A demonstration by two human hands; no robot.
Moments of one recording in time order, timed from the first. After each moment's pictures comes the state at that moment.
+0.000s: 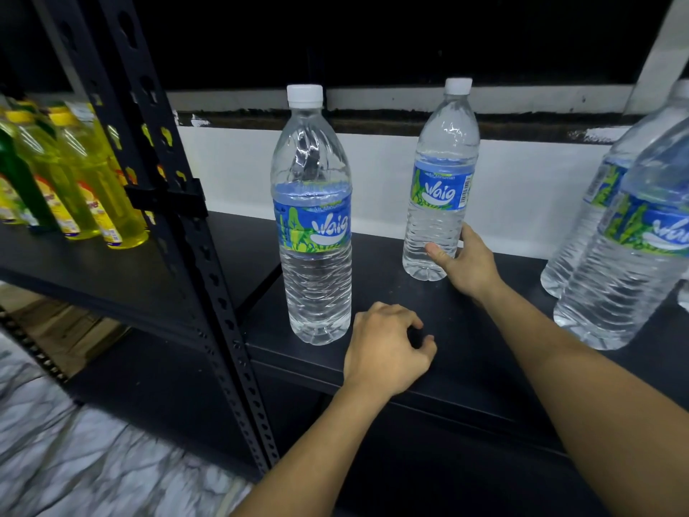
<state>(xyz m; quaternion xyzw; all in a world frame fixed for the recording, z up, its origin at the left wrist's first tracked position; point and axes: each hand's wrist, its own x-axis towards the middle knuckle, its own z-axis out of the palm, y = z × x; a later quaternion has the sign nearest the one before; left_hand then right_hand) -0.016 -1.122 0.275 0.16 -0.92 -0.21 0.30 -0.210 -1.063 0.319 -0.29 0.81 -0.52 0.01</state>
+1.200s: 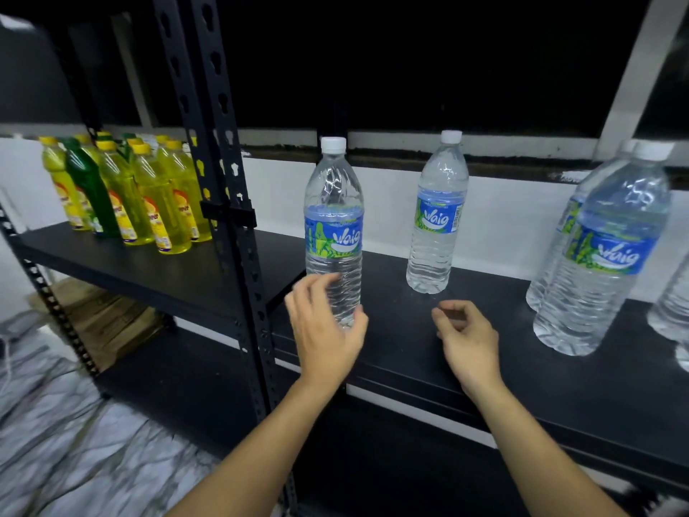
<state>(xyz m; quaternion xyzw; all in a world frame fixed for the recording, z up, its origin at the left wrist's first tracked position) 0.060 -1.138 0.299 0.26 -0.75 -0.17 0.59 -0.087 -0.995 0.286 -0.22 0.73 -0.65 0.01</state>
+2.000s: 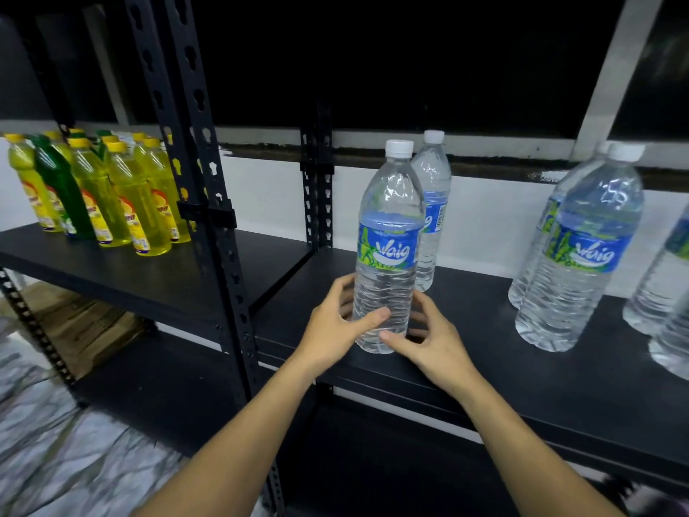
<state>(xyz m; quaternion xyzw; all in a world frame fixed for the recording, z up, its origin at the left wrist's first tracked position) 0.043 -1.149 0.309 0.14 -0.76 -0.56 0.29 -0.076 -0.992 0.293 -0.41 0.71 -0.56 0.10</state>
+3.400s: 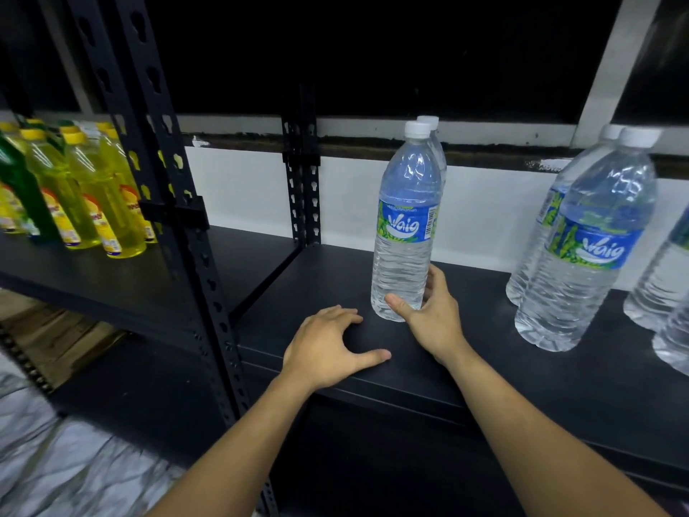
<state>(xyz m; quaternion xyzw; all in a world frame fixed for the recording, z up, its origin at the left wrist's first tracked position) 0.025 -1.164 0.285 0.21 -0.95 -0.19 0.16 -0.129 -1.033 0.294 -0.31 0.73 -0.60 0.01</state>
